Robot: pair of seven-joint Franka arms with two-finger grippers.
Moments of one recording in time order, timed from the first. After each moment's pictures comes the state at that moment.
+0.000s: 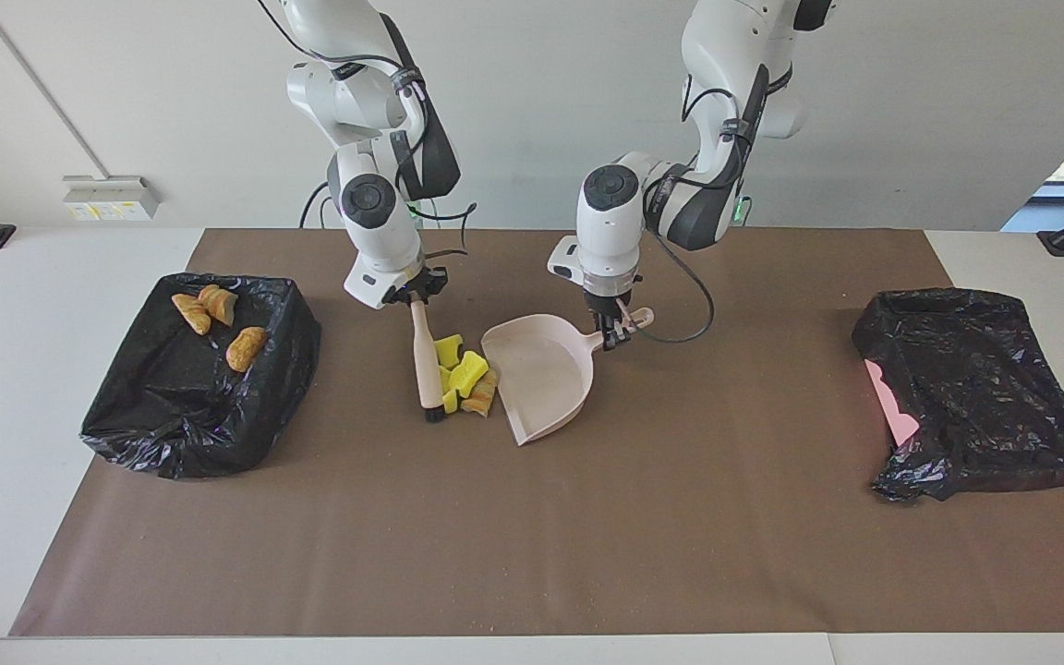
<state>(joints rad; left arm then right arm) -0.56 0.22 -0.11 -1.97 0.11 2.14 0.60 -0.20 0.00 0.61 -2.26 0.40 2.03 0.05</state>
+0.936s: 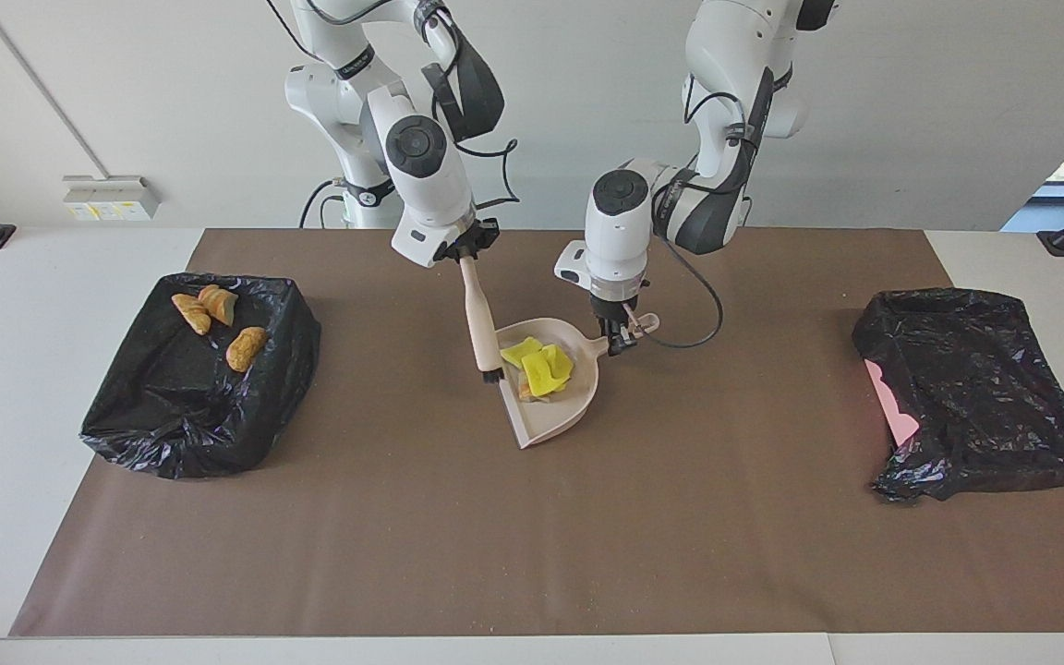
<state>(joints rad) -0.53 0.22 -0.10 -1.98 0.11 2.17 0.64 -0.13 -0.02 0.61 -2.01 0.13 1.65 0.28</state>
